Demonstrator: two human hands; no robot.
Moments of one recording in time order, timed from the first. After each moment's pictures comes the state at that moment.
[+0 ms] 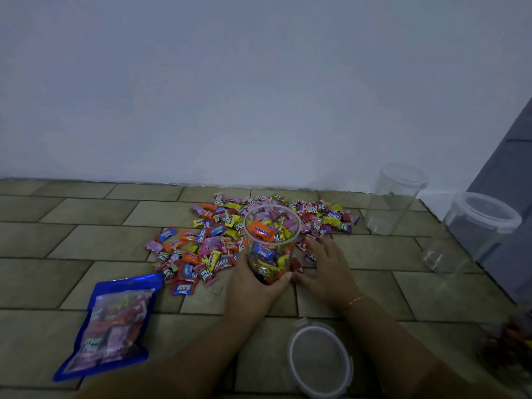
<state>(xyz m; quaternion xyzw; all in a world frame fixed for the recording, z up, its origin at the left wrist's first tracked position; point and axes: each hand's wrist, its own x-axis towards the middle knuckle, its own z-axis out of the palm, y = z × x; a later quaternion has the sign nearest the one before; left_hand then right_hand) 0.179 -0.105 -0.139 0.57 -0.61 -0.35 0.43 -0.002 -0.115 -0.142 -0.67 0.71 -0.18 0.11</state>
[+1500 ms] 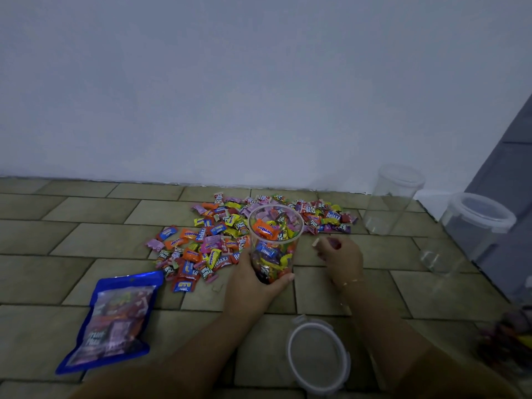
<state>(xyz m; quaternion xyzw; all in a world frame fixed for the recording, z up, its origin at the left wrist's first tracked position) 0.181 -0.102 -0.135 0.55 -0.63 -0.36 0.40 -0.003 -0.126 -0.119 -0.43 0.75 -0.47 0.19</state>
